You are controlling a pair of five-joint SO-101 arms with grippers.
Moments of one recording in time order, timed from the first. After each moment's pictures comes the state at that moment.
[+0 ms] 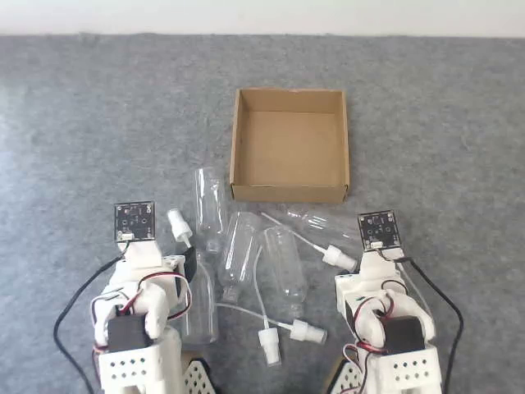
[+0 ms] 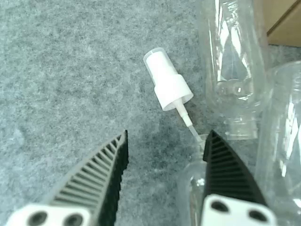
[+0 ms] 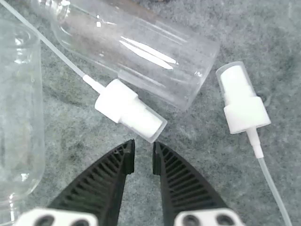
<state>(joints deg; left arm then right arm) -14.1 -103.2 97.3 72.0 2.2 -12.1 -102.9 95.2 74.5 -2.0</state>
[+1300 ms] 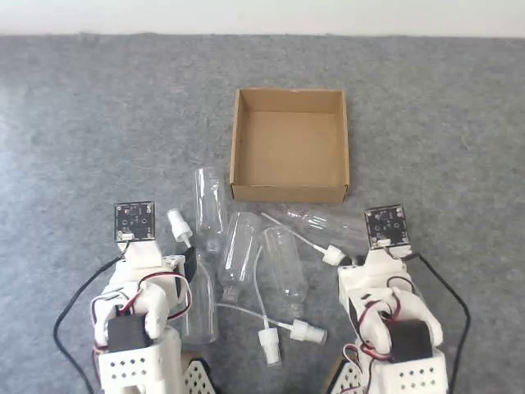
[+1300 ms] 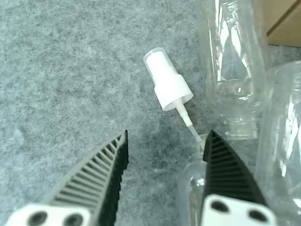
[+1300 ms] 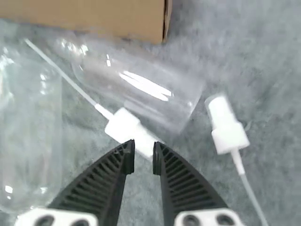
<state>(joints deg) -14.1 -103.2 97.3 72.0 2.2 -12.0 -103.2 86.7 74.8 -2.0</state>
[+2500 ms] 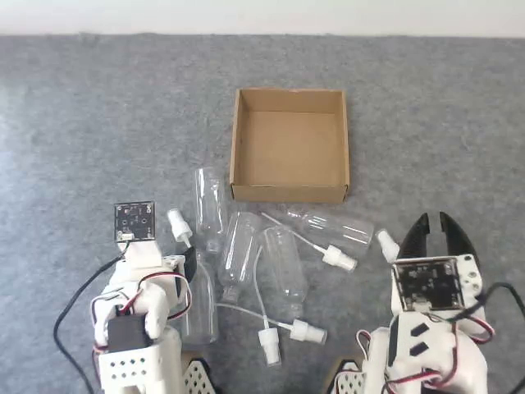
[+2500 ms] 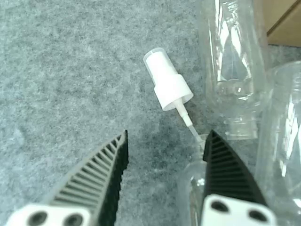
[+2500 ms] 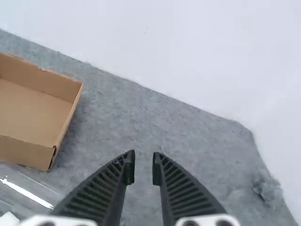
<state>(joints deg) -14.1 -103.2 97.3 72.0 2.2 8.6 -103.3 51.9 74.8 27.7</state>
